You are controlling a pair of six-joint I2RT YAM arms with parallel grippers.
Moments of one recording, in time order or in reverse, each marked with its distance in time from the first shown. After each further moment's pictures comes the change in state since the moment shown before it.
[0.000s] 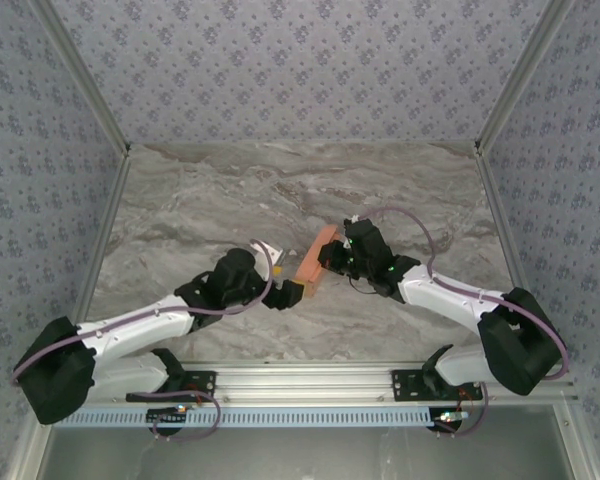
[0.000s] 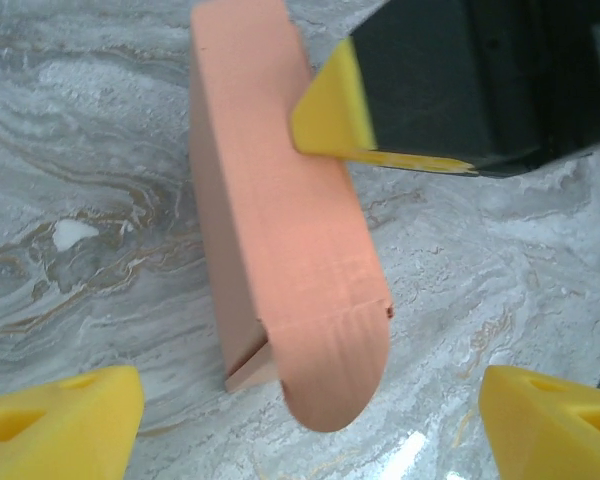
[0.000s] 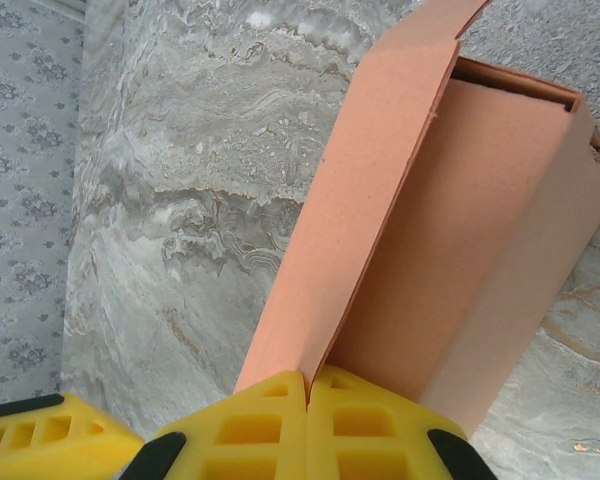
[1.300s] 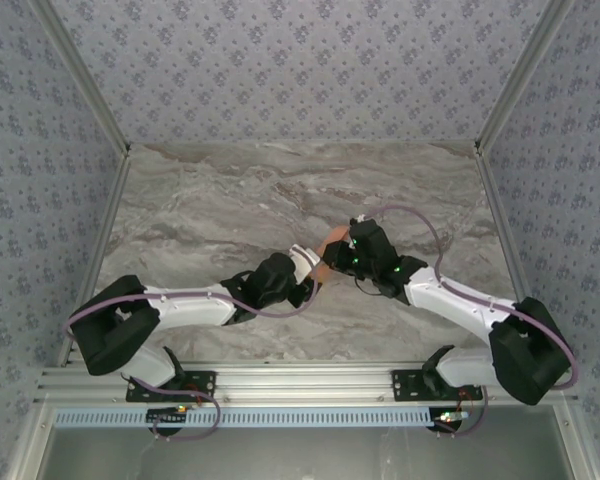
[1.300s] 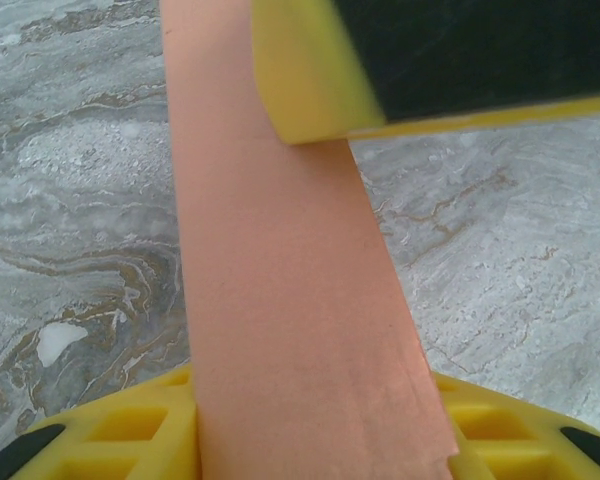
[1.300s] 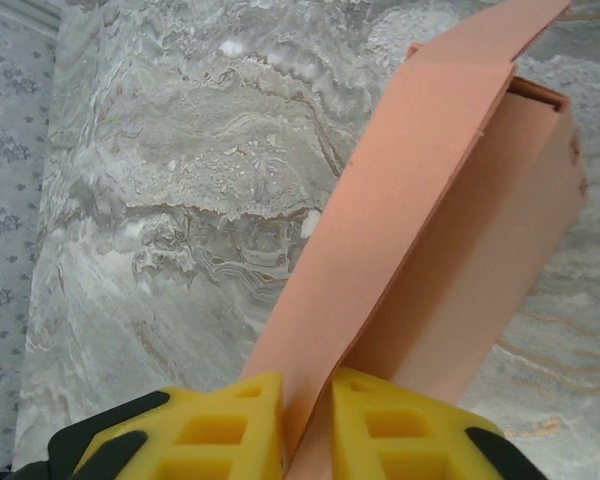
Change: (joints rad) left arm -0.112 0.354 0.119 0.189 -0.205 0.217; right arm -0.003 -0.077 0.007 -0.110 0.071 -0.055
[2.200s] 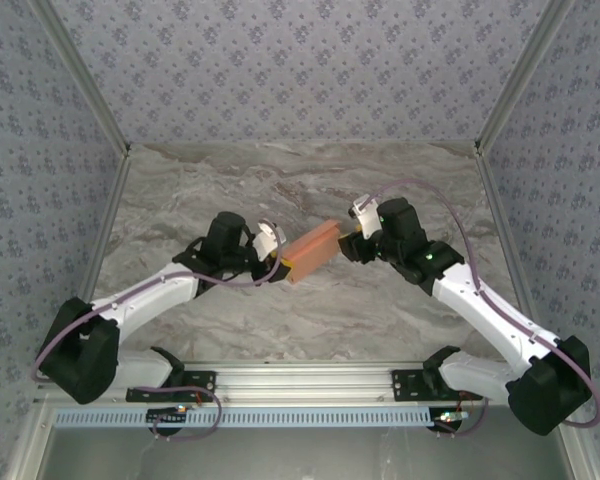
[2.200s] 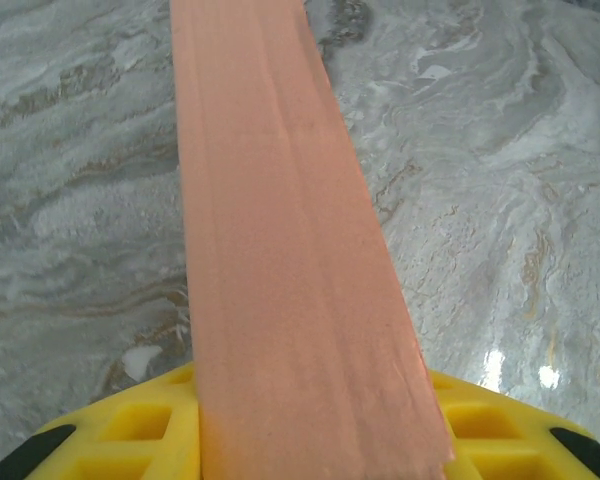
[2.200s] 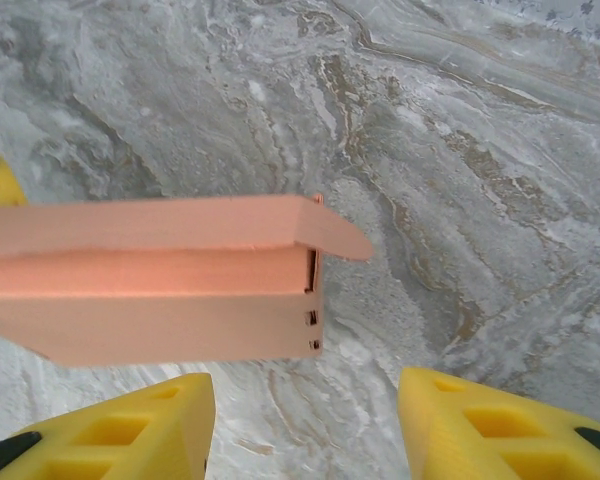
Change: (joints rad) left arm 0.396 -0.187 0.103 -0.356 0.647 0.390; right arm -0.119 -0.154 0.191 -0.324 0.002 -0.923
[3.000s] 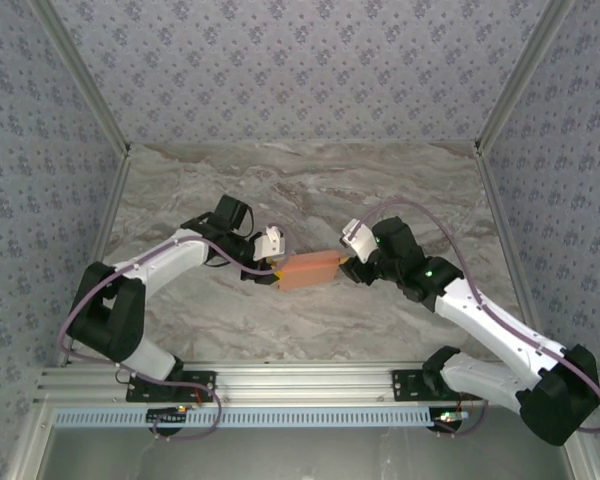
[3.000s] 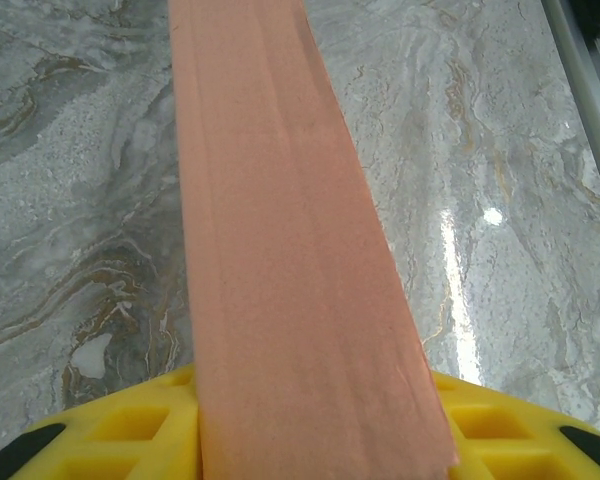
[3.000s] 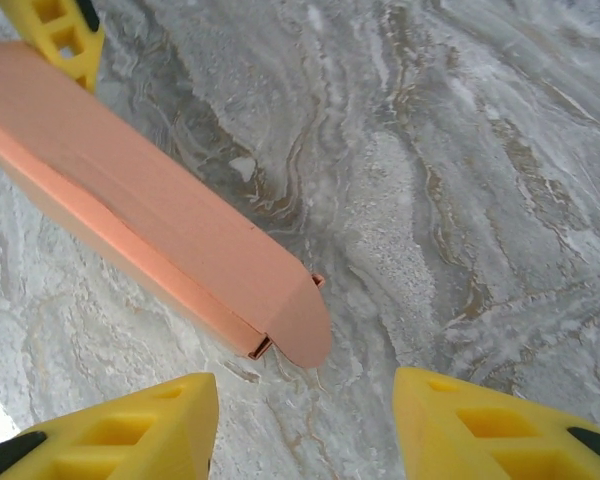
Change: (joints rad) left arm 0.106 0.238 0.234 -0.466 0.208 0.627; right arm 0.081 -0.068 -0.108 -0.024 0.027 -0.224
